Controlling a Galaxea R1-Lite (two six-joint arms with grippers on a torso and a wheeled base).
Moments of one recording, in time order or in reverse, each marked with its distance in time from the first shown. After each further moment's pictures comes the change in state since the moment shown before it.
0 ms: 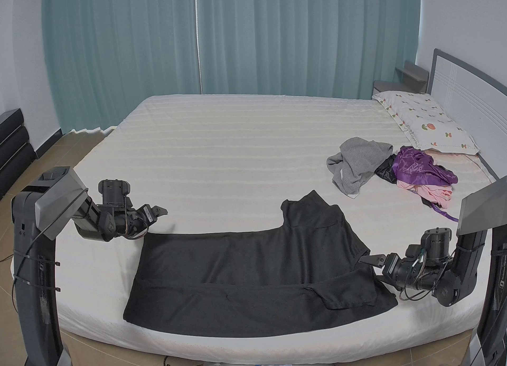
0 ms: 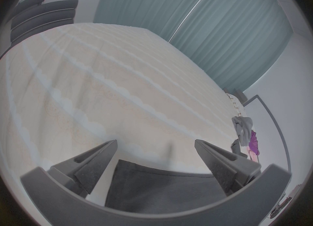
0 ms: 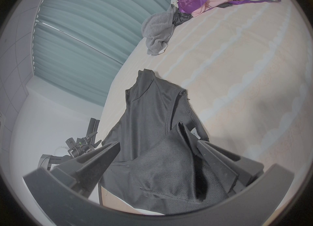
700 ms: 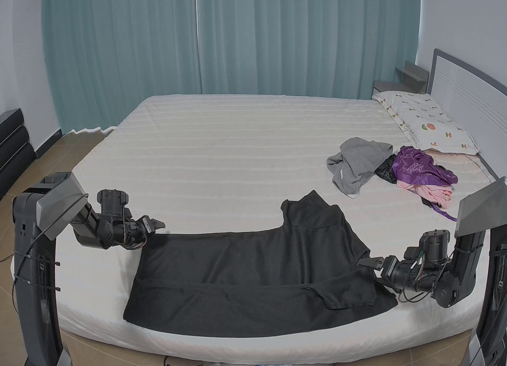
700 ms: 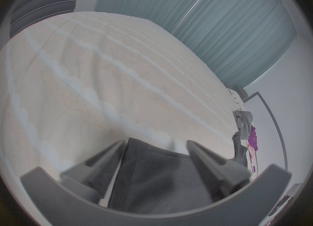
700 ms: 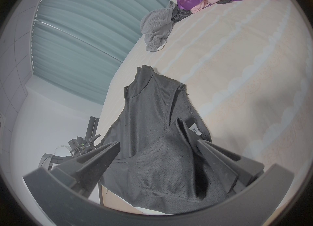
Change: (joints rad) left arm 0.009 0.020 0.064 -0.008 -0.058 0.010; right arm 0.007 0.014 0.003 0.000 0.006 -0.001
